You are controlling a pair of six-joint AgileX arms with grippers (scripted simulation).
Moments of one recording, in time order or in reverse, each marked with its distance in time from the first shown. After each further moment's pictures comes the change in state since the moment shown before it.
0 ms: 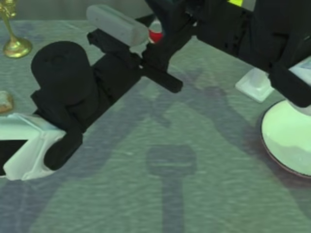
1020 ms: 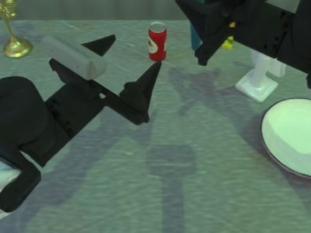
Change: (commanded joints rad) left arm 0.069 -0.244 -0.259 -0.006 0.017 0.009; right arm -0.112 -0.104 -0.086 0.002 -0.112 -0.005
